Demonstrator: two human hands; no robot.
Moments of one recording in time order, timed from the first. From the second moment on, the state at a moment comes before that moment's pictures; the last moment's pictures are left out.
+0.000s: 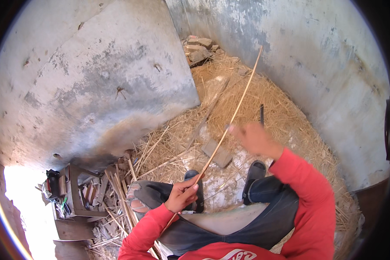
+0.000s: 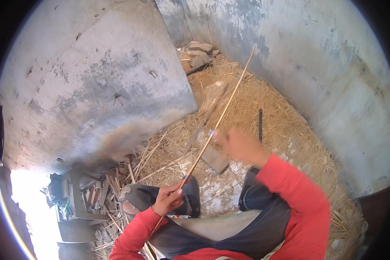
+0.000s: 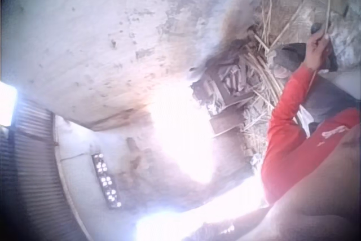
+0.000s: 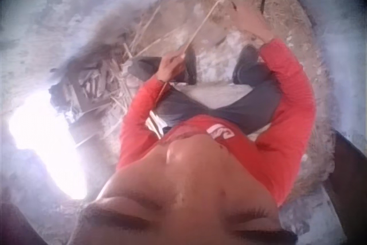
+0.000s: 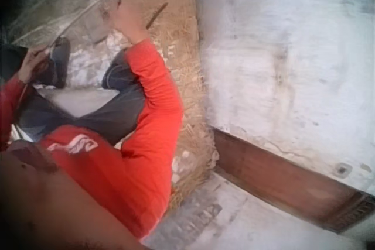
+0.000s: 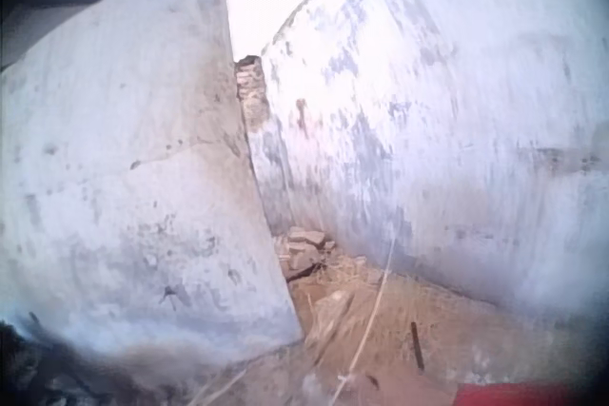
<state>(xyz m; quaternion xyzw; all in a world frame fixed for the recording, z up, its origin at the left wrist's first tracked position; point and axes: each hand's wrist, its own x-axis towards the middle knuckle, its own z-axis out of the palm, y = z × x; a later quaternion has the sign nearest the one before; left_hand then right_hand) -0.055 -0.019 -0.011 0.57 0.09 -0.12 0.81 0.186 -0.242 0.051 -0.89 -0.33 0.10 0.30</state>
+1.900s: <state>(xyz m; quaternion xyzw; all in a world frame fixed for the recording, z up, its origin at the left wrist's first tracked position) -0.042 -0.022 -0.023 0.65 0.08 -0.01 0.76 0.128 -0.202 0.036 -0.76 -0.42 0.14 0.49</state>
